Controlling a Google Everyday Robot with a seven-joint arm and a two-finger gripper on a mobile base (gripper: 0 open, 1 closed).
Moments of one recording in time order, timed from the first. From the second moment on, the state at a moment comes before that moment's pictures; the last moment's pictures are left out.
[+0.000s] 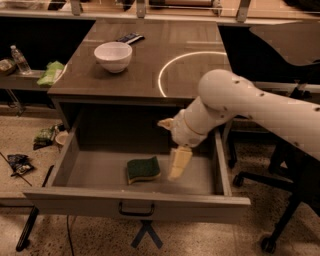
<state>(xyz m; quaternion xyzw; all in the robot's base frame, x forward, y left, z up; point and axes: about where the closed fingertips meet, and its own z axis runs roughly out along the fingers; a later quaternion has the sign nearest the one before) 0.529 -0.023 0.720 -0.74 0.61 0.15 0.23</state>
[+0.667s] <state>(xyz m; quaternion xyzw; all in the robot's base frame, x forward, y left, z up) 0.557 0.046 0.662 -0.77 0.57 0.16 0.23</state>
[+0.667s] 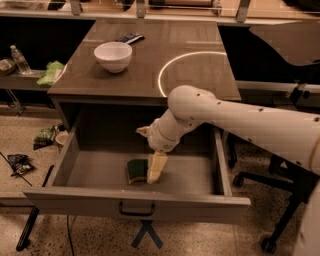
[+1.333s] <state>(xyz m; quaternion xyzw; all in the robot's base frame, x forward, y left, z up) 0.555 0.067 0.613 -0.79 0.54 0.17 0.23</state>
